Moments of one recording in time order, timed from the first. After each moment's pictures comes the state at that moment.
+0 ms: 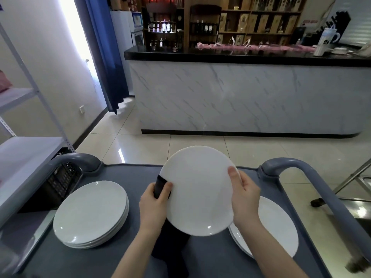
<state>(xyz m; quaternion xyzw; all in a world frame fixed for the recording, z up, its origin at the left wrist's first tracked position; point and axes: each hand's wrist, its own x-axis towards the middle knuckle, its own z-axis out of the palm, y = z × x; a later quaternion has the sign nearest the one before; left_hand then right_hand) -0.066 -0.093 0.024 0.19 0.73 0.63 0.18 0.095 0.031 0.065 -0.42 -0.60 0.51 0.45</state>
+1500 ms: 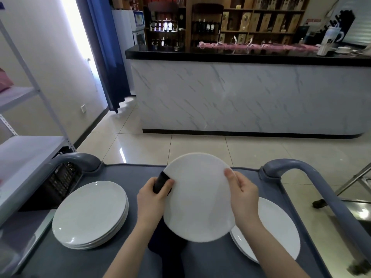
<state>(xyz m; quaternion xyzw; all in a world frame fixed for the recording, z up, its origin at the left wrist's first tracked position) -0.078 -0.084 0.031 0.24 0.75 0.60 0.13 0.093 0.038 0.060 -0.40 -0.66 0.46 0.44</state>
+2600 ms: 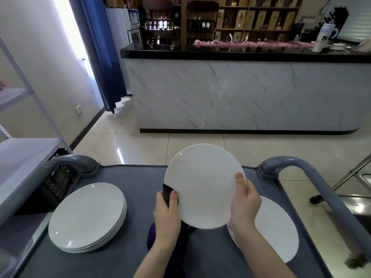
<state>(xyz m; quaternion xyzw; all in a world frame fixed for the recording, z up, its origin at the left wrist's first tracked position) -0.026 -0.077 0.014 0.14 0.72 0.64 0.21 0.088 0.040 0.031 -0.51 -0.47 0.51 0.50</state>
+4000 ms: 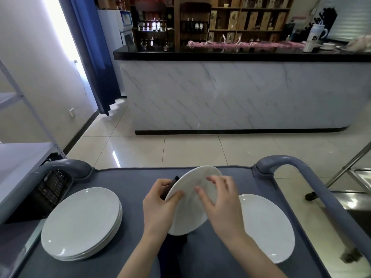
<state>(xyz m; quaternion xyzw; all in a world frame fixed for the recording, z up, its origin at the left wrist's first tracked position) -0.043 -0.078 0.047 0.27 0.72 0.61 0.18 0.087 0.010 0.055 -0.41 -0.80 0.24 0.35</state>
